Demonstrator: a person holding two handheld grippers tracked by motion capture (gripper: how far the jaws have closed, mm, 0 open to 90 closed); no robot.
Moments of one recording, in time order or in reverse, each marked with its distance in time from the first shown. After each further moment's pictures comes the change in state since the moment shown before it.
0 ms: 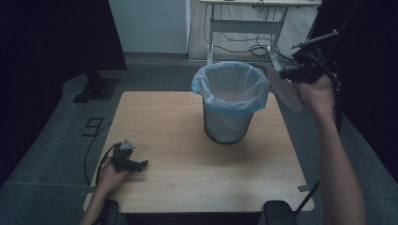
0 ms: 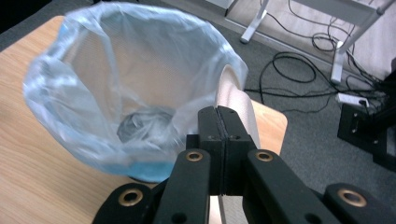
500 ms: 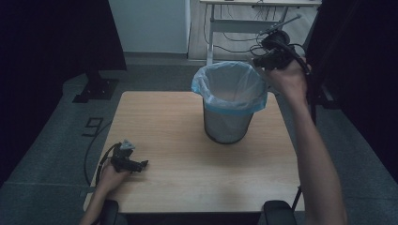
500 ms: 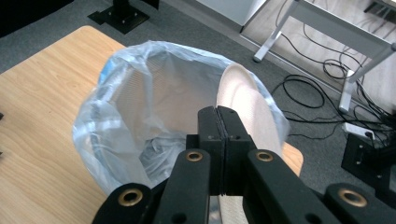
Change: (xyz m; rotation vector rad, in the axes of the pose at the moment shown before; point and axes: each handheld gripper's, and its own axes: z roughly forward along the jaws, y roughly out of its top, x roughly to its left) left arm 0.000 0.000 0.000 0.000 0.001 0.000; right arm 0.054 0.054 0.019 -0.022 0.034 -0.108
